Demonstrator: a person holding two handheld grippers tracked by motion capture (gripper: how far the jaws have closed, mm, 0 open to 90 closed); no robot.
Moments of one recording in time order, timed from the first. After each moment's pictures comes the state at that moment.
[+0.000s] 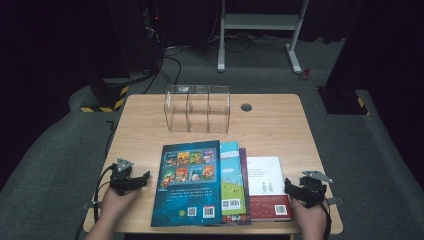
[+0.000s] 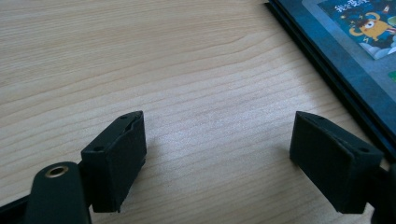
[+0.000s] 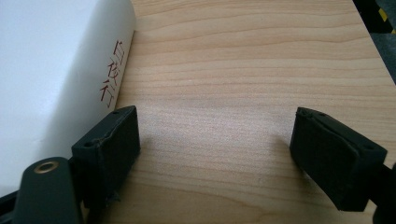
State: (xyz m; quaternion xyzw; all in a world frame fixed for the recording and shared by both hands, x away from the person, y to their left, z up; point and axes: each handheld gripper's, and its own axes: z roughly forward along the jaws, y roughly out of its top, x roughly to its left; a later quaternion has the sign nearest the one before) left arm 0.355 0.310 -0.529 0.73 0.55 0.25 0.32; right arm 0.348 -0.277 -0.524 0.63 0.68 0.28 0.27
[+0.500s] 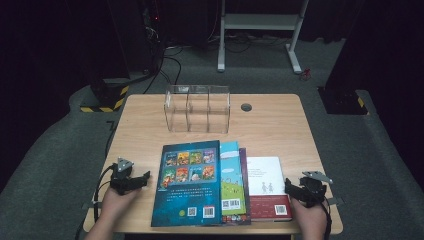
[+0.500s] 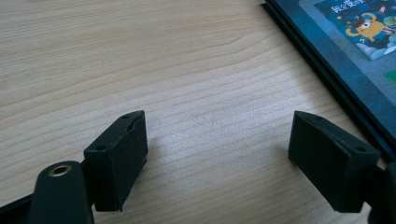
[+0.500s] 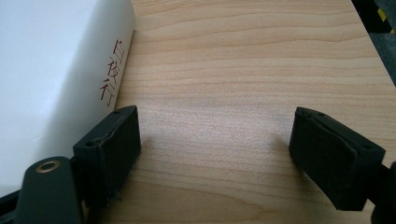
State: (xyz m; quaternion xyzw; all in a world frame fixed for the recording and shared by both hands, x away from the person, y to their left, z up) left arm 0.355 0.309 -0.529 0.73 0.55 0.25 0.32; right arm 0.347 -0.277 -0.524 0.63 0.67 0.28 0.27
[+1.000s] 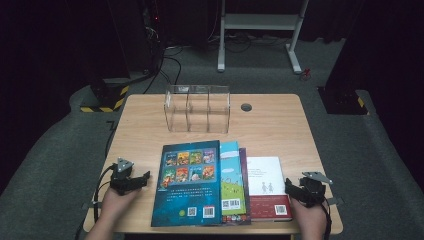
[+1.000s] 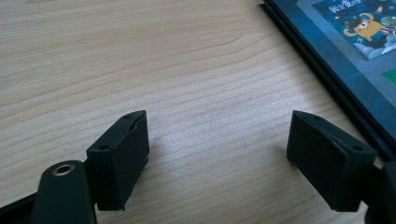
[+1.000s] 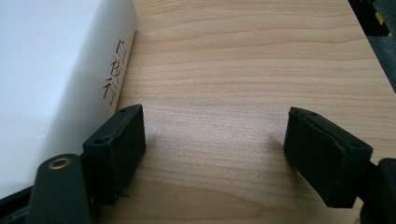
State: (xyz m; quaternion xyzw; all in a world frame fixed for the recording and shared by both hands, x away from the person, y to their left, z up) left arm 0.355 0.309 -0.529 0.73 0.55 0.25 0.32; right arm 0.345 -0.276 -0.523 0.63 0.68 0.28 0.27
